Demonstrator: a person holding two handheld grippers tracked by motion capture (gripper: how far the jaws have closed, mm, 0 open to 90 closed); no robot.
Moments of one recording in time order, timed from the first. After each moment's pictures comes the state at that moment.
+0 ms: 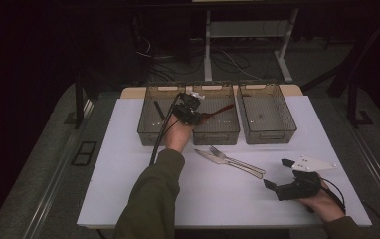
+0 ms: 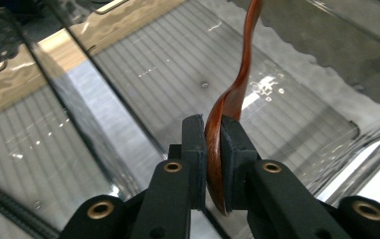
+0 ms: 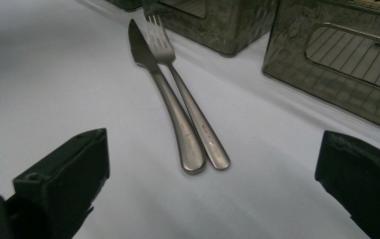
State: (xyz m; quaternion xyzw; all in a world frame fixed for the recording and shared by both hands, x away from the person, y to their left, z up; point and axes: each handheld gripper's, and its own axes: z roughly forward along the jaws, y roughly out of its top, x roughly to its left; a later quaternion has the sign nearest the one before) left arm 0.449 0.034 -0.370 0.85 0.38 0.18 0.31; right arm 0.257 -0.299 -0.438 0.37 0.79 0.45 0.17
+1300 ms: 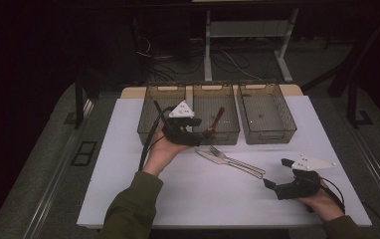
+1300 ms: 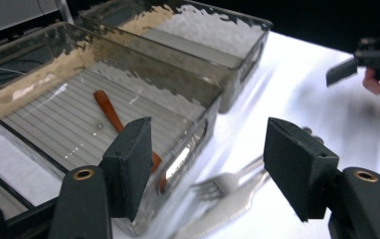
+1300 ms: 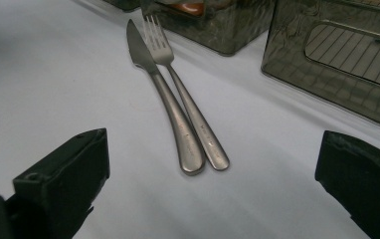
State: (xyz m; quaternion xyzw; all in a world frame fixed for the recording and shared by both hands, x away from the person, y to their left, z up) left arm 0.372 0.069 -0.352 0.84 0.23 0.11 0.48; right arm 0.259 -0.299 -0.438 0.38 0.79 0.45 0.17
